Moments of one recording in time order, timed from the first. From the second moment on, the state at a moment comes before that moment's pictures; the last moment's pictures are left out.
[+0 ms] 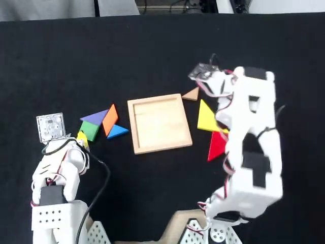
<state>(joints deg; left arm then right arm) -11.3 -87.0 92.1 42.6 1.7 8.7 6.1 10.9 77.6 56.3</state>
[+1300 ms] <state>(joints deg) -11.3 -87.0 93.1 42.6 1.7 -0.2 20.8 10.1 69.6 35.6</state>
